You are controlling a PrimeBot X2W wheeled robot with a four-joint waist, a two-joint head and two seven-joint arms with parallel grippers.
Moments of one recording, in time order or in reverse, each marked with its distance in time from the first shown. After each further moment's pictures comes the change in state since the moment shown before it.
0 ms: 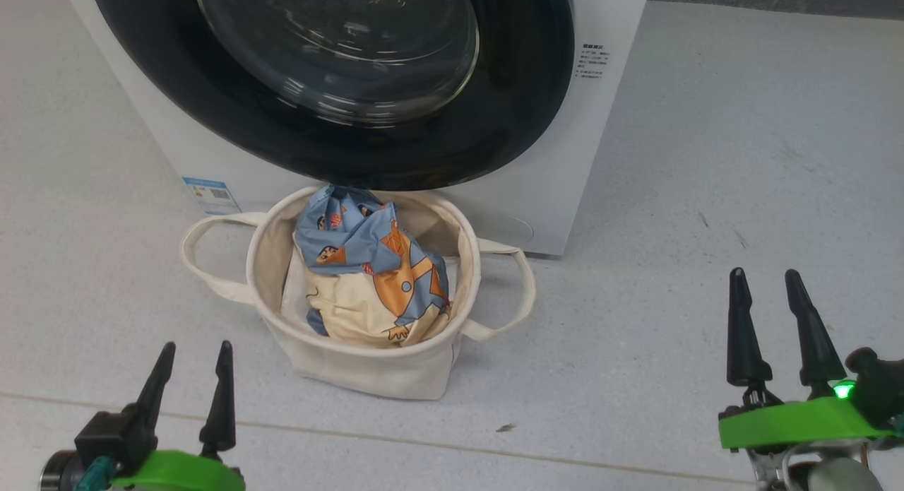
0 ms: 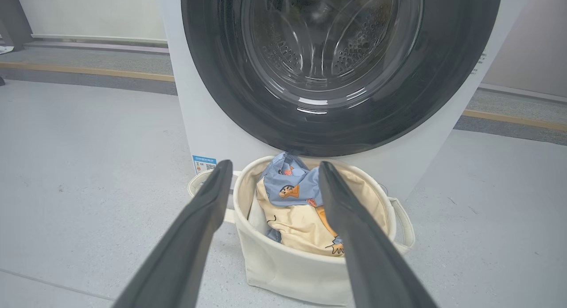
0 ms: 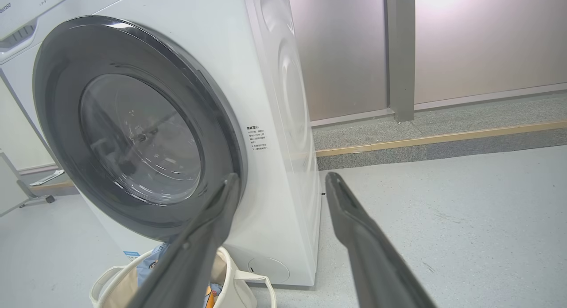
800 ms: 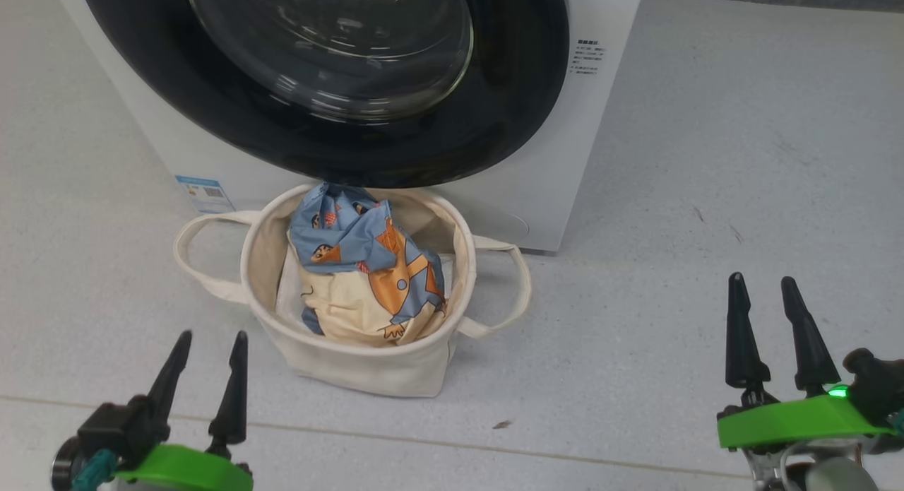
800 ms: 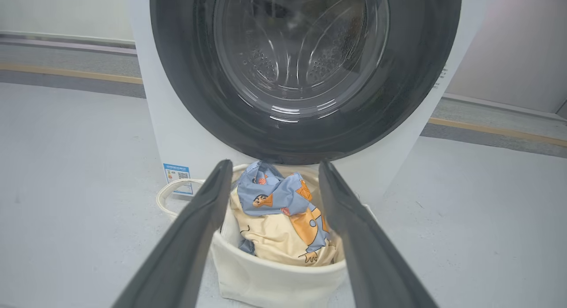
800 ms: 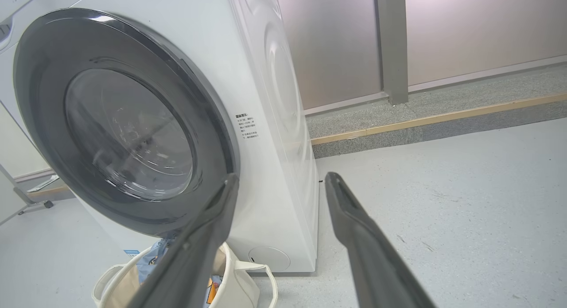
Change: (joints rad) left arm -0.009 0.051 -0.100 -0.054 -0.111 0.000 0.000; right arm -0.015 0.000 0.000 0.056 0.049 0.000 0.000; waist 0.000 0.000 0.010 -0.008
